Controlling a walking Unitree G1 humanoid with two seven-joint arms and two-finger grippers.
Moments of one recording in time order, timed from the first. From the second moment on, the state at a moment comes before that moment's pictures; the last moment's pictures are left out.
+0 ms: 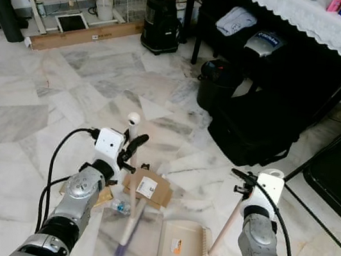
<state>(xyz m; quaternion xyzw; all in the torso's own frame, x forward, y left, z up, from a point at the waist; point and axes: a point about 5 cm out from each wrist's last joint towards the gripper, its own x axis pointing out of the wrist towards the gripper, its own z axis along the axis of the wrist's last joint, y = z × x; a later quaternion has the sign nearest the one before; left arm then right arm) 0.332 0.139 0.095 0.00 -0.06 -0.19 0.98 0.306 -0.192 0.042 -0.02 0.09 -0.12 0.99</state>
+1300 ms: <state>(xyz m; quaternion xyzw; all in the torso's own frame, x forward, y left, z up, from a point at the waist) 0.321 0.162 0.110 0.20 -0.12 -0.16 0.96 0.306 -0.189 0.042 -0.02 0.09 -0.11 0.99</state>
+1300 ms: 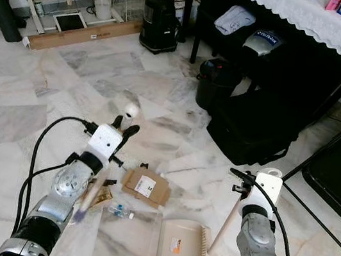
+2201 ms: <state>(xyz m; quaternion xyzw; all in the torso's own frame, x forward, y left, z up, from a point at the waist) 0.304 0.164 0.076 0.16 -0.07 -0.14 0.97 0.306 -0.188 0.042 -0.02 0.09 -0.11 0.99</state>
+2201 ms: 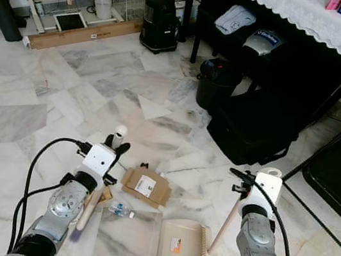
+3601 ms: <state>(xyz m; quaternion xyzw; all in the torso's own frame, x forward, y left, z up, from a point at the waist) 0.317 0.149 0.090 -0.02 -0.03 -0.22 0.97 0.307 -0.188 0.043 -0.02 0.08 -0.11 0.99</state>
